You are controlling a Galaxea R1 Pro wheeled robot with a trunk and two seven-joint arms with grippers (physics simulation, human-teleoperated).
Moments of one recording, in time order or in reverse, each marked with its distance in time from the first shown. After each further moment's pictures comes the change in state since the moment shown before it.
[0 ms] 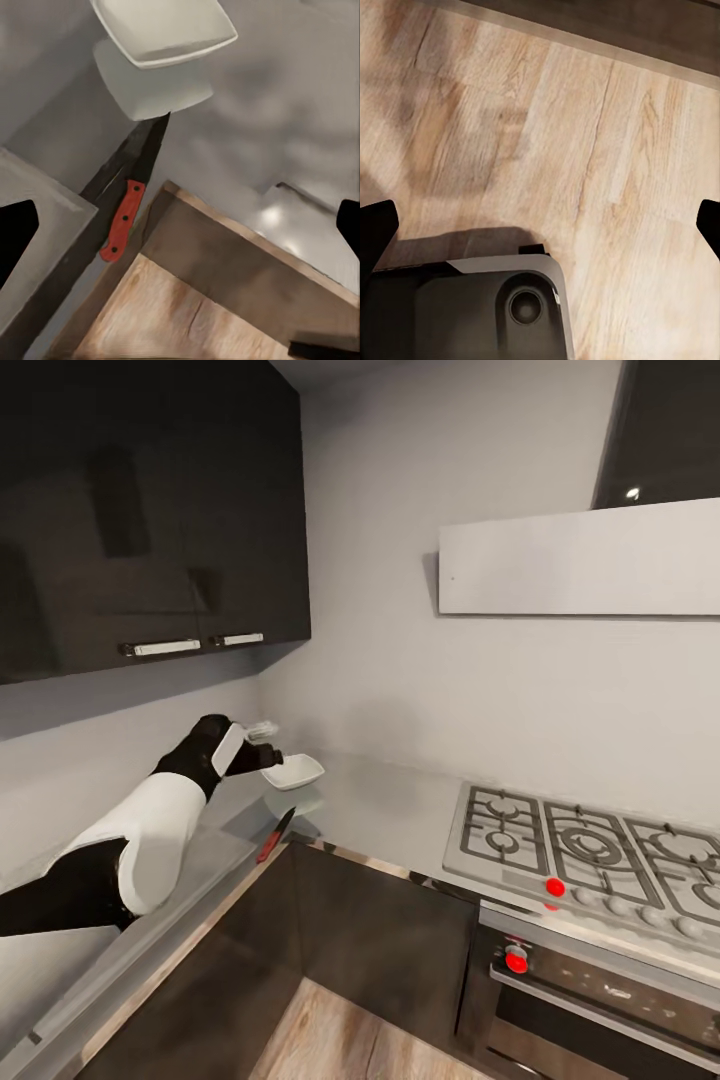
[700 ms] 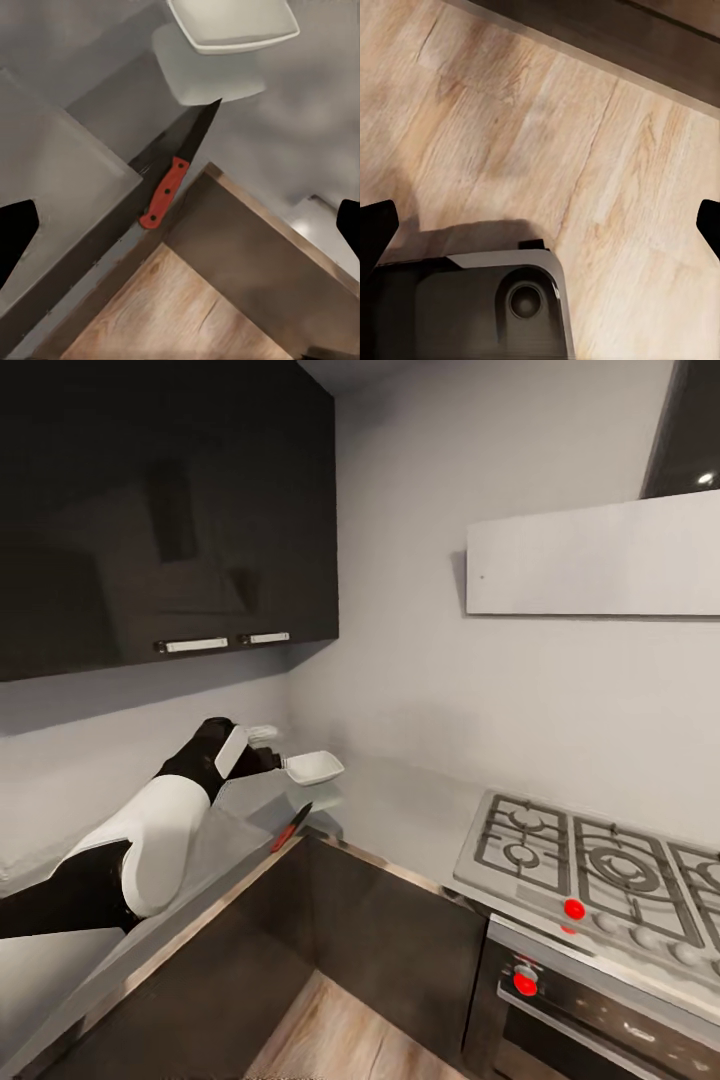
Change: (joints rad) left arm 0.007 -0.013 0.021 0.001 -0.004 -0.002 0.064; right arm 0.000 0.000 0.000 0.011 0.000 0.000 -0.001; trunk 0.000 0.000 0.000
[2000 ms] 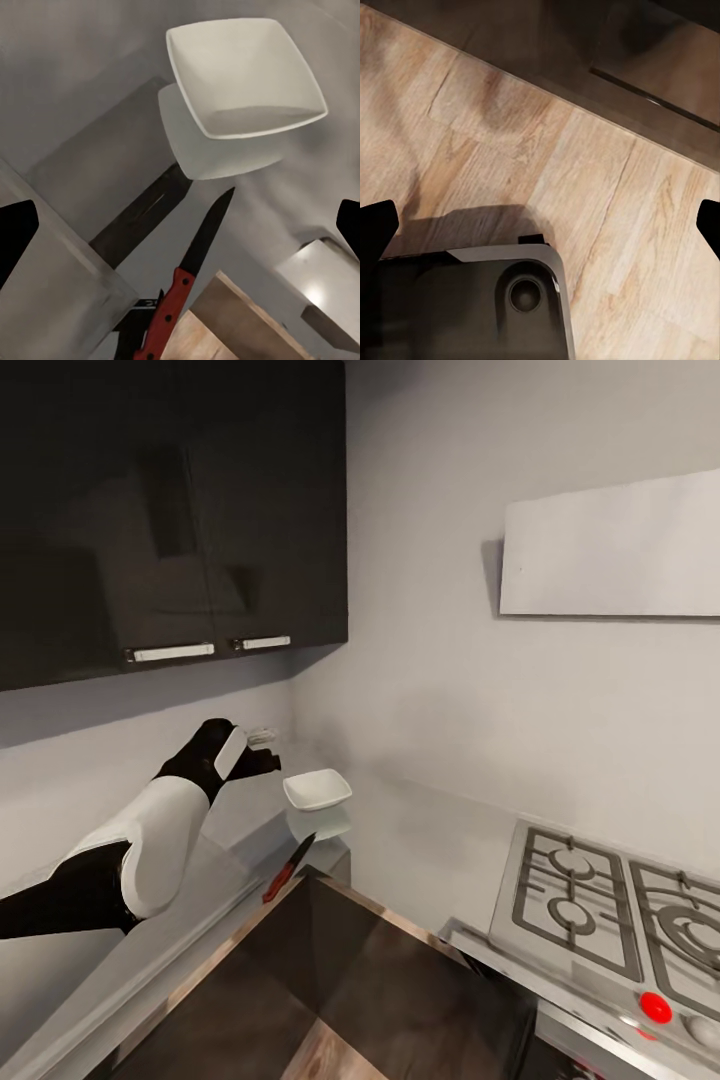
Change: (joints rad) left arm 0.003 0.003 -0.001 0.004 -0.001 -0.001 -0.003; right arm 0.000 -0.001 0.000 0.011 0.000 0.000 0.001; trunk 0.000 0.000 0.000
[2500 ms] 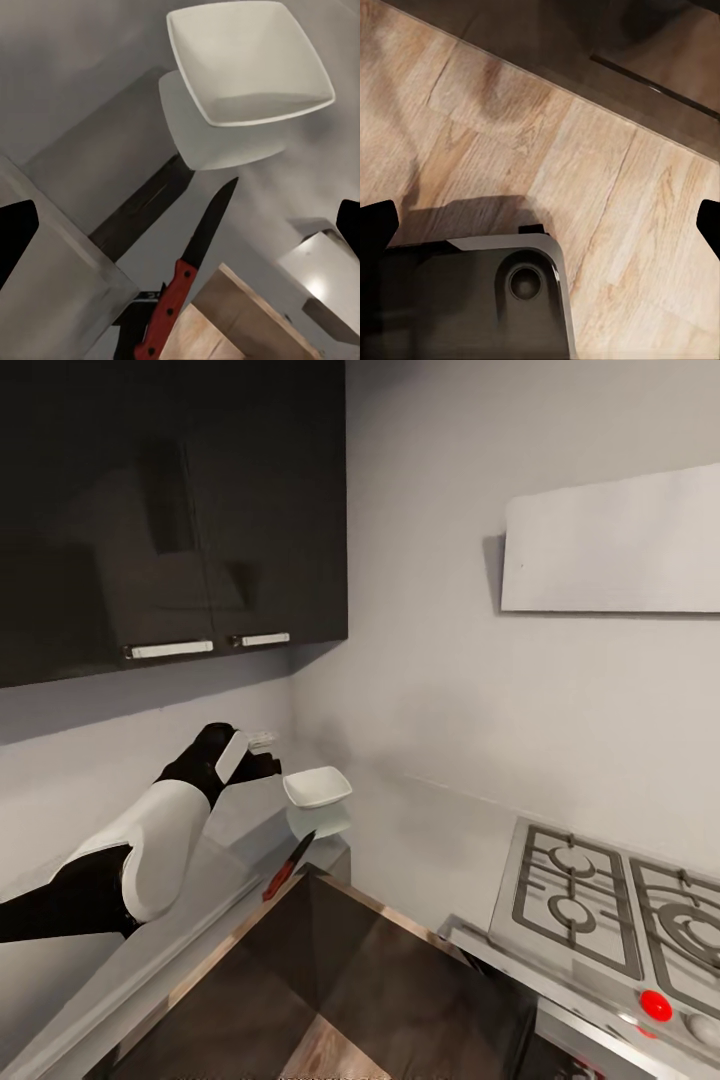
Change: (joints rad) left arm 0.012 -0.002 0.000 0.001 0.000 0.000 -0.001; right arm 0.000 0.001 0.000 0.013 0.000 0.000 0.000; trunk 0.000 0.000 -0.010
